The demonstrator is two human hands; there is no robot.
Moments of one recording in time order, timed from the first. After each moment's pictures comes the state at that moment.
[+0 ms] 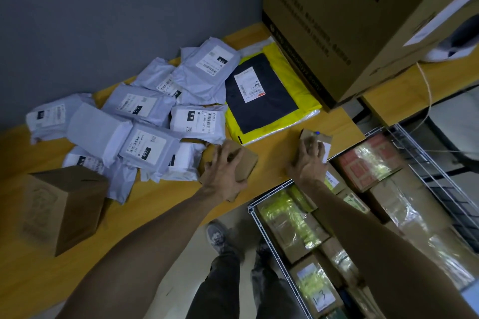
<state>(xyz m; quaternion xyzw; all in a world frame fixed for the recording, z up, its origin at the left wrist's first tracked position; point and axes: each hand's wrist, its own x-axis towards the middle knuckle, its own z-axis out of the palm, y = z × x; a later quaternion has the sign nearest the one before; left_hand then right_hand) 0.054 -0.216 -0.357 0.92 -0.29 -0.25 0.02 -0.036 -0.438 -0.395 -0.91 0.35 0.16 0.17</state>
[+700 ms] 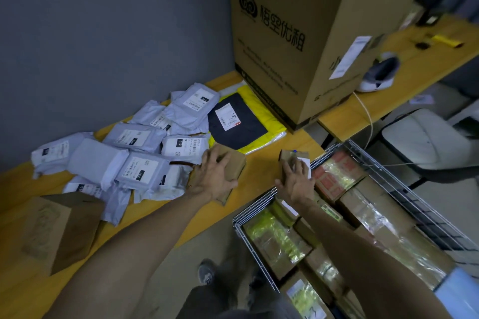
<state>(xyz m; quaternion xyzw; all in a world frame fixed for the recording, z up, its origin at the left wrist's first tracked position) 0.032 -0.238 -0.276 0.93 -0.31 -0.17 0.04 -0.112 -0.435 -0.313 -0.93 0.30 0.10 0.16</state>
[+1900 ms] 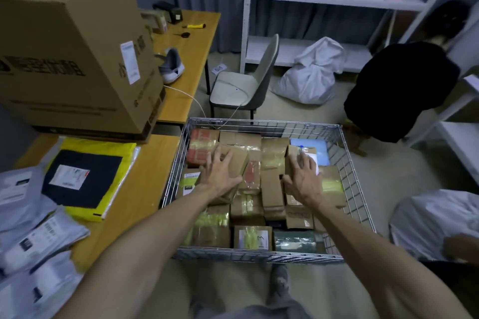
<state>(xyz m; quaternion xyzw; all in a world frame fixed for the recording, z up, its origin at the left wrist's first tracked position) -0.206 -0.374 -0.256 0.71 -0.67 -0.24 0.06 -0.457 -0.381 -0.261 -0.71 0.69 0.00 0.12</state>
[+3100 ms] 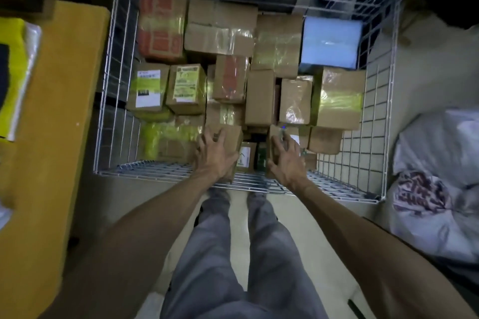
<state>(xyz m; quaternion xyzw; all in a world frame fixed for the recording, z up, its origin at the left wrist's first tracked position) -0.320 -0.337 -0.493 0.77 -0.52 -0.37 -0.06 -0.531 -0.348 -0.478 -0.67 0.64 0.14 0.35</state>
